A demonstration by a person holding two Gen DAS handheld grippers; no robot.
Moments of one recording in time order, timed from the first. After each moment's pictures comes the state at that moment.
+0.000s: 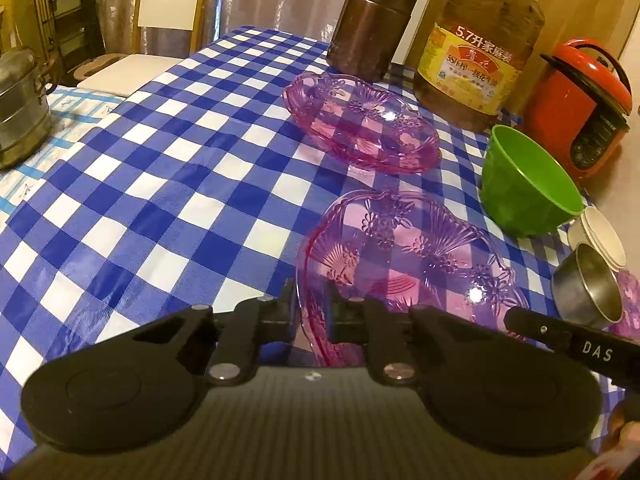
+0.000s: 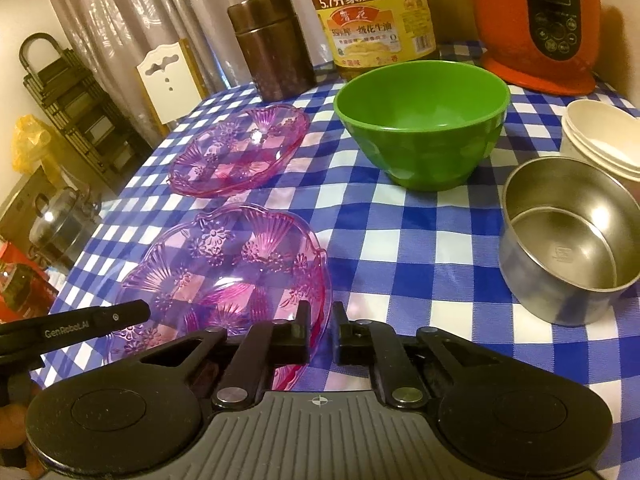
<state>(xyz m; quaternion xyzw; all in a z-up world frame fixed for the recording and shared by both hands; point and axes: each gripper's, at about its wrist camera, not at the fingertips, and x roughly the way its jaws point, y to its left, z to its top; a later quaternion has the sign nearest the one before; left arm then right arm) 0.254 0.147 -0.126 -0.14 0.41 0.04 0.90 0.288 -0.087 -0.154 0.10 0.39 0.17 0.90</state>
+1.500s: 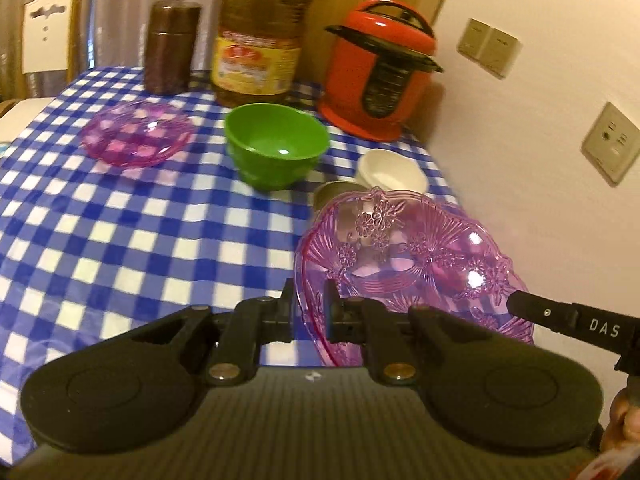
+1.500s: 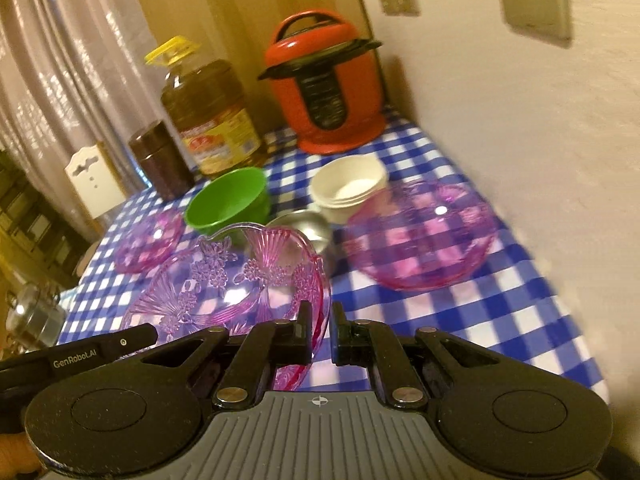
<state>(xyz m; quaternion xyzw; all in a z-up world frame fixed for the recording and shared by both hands) 0.162 -0.045 -0.030 -0.09 0.39 -0.13 0.91 0.118 -0.276 -0.047 0.18 0.33 0.02 0.93</state>
